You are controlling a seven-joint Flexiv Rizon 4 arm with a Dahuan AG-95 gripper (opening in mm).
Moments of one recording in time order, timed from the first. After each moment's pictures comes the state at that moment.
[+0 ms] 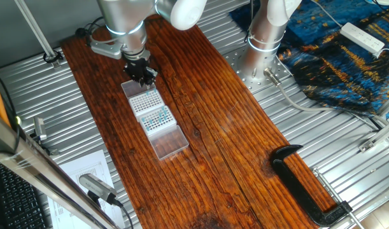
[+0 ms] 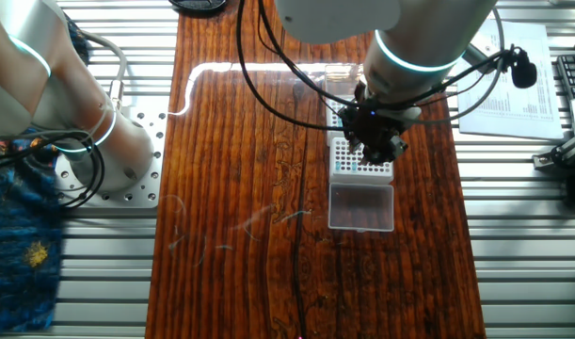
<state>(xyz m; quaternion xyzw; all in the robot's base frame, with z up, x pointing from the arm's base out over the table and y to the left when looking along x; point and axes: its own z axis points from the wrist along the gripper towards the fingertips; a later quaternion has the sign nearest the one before) 0.492 -0.043 0.123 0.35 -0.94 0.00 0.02</state>
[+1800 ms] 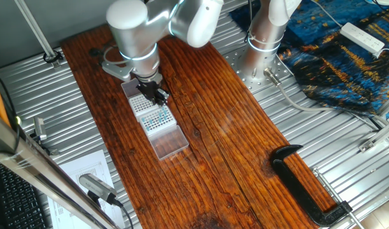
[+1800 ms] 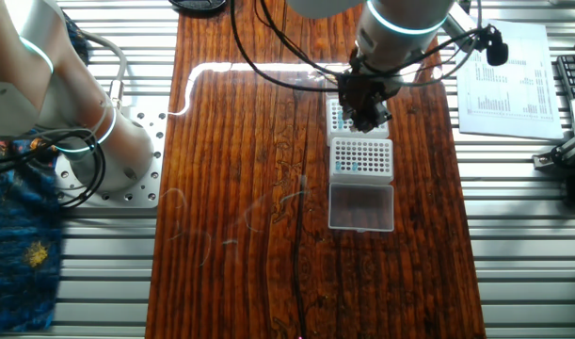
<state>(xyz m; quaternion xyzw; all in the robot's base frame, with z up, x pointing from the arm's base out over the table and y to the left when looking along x) 0.476 0.036 0.093 0.26 -0.96 -0.01 0.04</state>
